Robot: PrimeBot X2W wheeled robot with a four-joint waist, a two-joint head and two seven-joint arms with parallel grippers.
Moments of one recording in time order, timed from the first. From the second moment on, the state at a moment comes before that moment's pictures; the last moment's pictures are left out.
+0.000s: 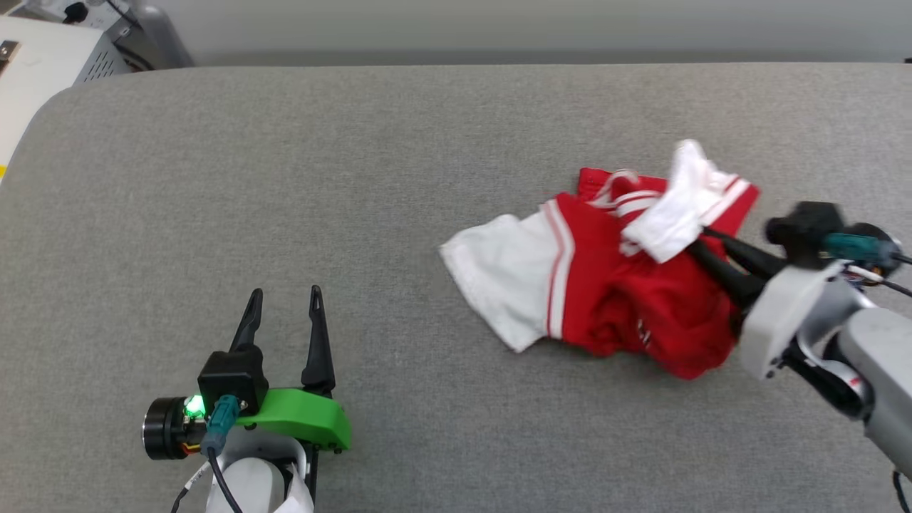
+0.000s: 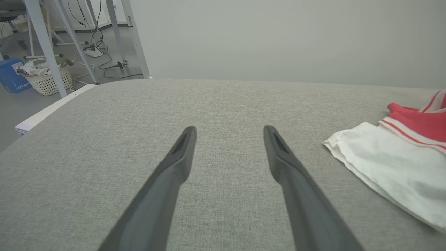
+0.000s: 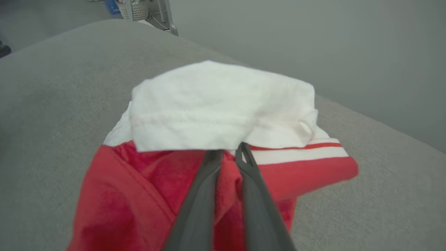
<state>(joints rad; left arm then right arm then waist) -0.12 0.05 -0.08 0.19 -0.11 0.05 -0.26 -0.65 -0.66 0.87 0.30 0.76 0.13 -0.10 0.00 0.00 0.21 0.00</state>
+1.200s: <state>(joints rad) -0.09 0.05 -0.09 0.19 -0.10 0.05 -0.26 -0.15 -0.46 -0.10 0.15 0.41 0.13 -0.23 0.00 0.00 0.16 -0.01</state>
